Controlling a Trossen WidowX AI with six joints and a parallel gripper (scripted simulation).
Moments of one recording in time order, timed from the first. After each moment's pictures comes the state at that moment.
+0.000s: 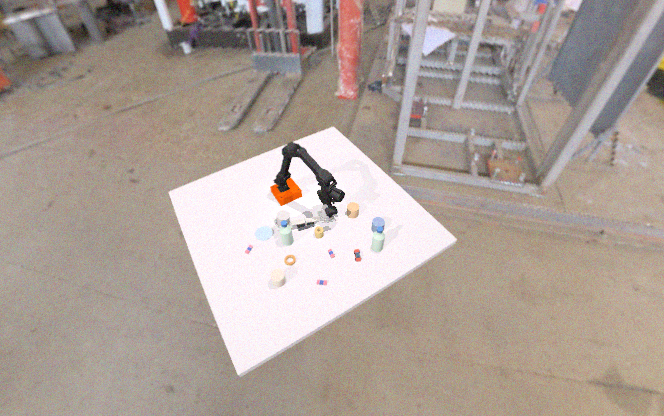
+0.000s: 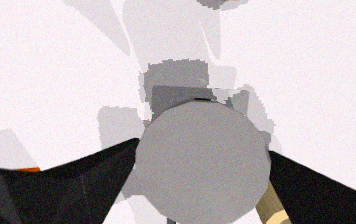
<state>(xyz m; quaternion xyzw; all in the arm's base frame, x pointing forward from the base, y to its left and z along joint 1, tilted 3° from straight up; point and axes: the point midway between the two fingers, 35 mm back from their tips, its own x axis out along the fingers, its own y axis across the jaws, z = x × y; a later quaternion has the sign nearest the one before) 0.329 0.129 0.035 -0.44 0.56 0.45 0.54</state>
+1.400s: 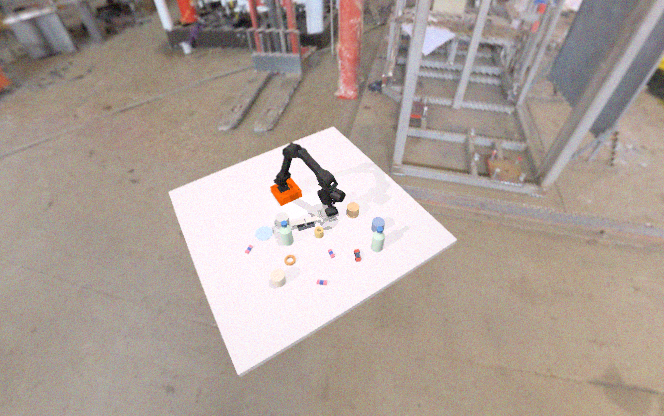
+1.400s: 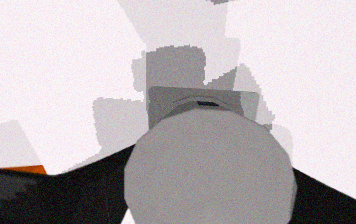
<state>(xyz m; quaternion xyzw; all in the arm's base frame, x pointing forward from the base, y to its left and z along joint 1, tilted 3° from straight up) 0.329 0.130 0.034 -0.44 0.57 0.45 0.54</state>
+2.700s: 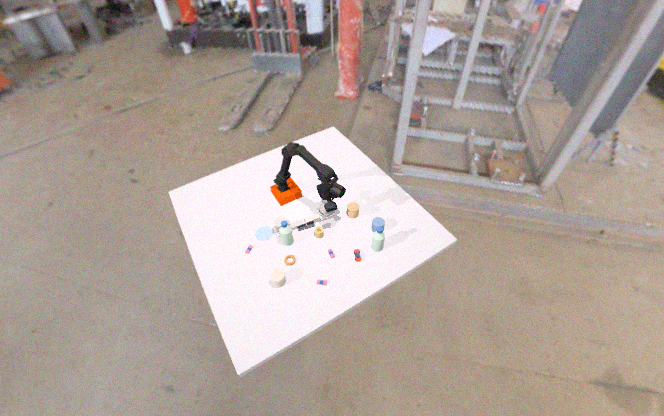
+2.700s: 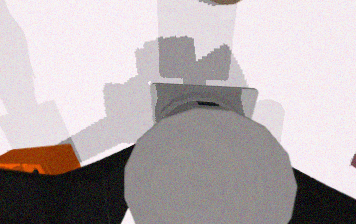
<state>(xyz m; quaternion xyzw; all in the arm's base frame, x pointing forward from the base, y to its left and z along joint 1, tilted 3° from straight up) 0.332 0.125 0.079 -0.44 0.58 0.45 0.53</state>
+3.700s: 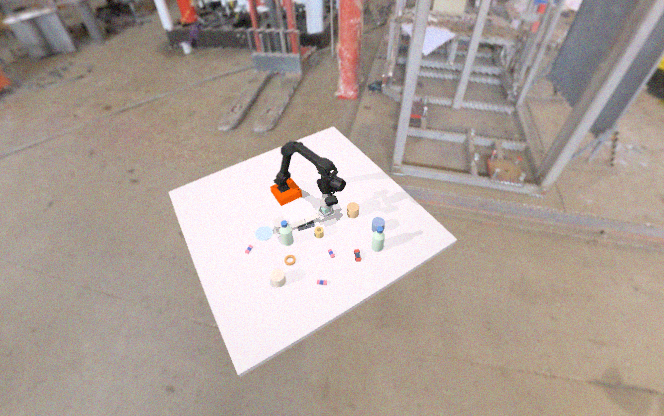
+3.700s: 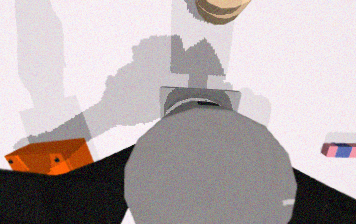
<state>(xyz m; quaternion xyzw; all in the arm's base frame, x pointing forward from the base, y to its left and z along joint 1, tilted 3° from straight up) 0.334 0.130 0.121 -0.44 0.57 0.45 0.53</state>
